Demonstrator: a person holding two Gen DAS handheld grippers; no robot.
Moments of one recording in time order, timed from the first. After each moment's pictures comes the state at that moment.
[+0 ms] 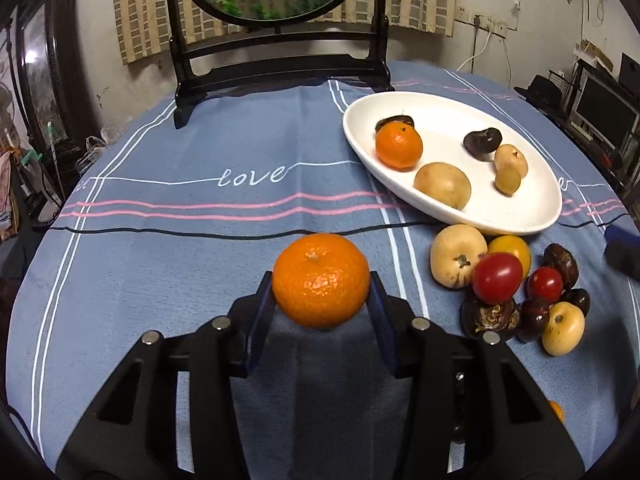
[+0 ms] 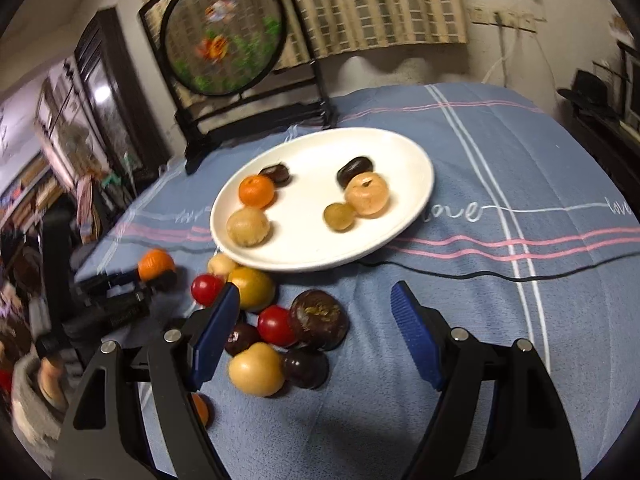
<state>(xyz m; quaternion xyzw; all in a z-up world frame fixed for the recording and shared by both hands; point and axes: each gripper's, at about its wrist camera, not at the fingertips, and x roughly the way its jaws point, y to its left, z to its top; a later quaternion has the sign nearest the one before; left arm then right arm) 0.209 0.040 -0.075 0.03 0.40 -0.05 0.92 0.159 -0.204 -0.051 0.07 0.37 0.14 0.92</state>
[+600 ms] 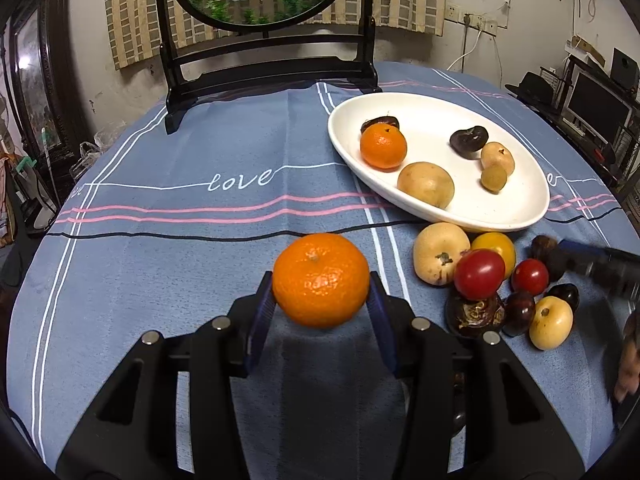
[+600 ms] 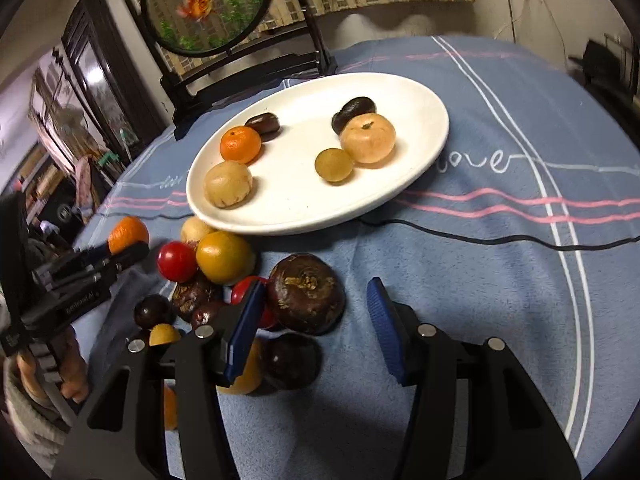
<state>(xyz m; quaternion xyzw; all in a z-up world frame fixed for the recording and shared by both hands) 0.205 0.036 -0.071 0.04 0.39 -0.06 0.92 0.190 -0.226 -0.083 0.14 0.42 0.14 0.89</state>
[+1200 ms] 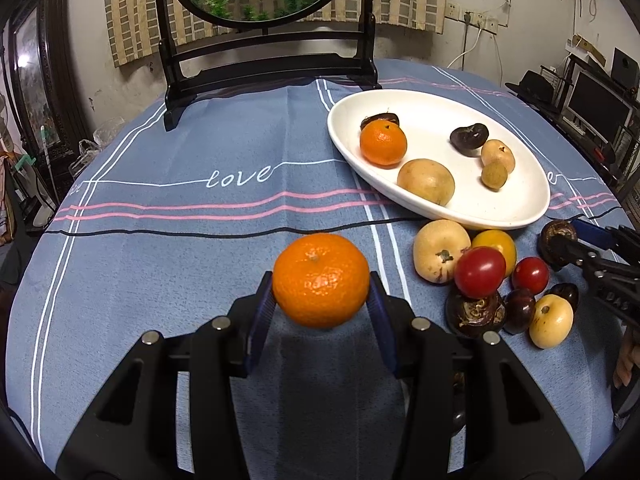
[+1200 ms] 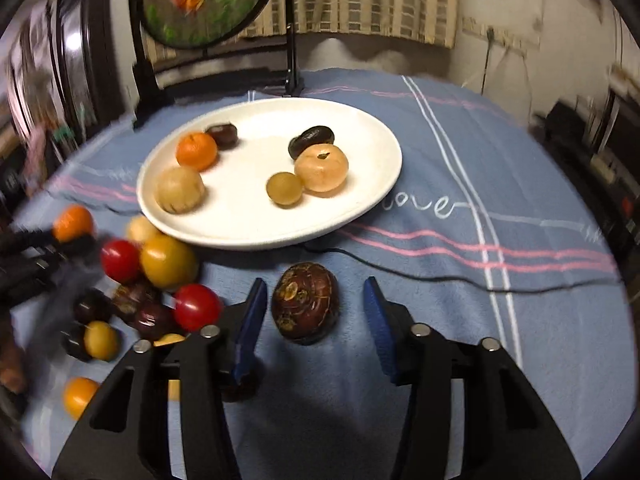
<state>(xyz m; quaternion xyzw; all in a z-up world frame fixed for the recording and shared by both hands) 0.206 0.035 -0.073 0.04 0.40 -0.06 0.91 0.183 -0.201 -0.081 -0.03 0.39 0.04 0.92</state>
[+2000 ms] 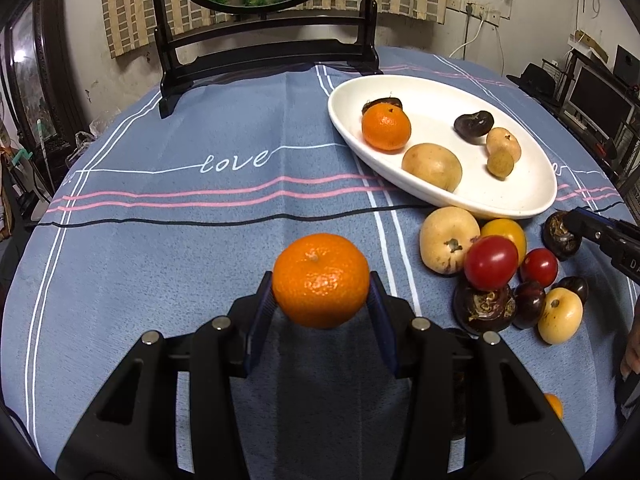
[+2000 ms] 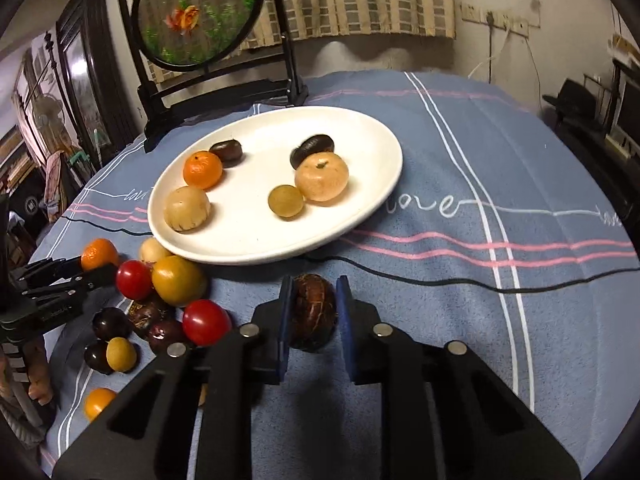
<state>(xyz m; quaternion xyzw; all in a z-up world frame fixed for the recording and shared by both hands) 0.212 0.035 -0.084 0.04 0.42 -0.07 0.90 0.187 -0.225 -0.077 0.04 0.38 0.09 0.92</state>
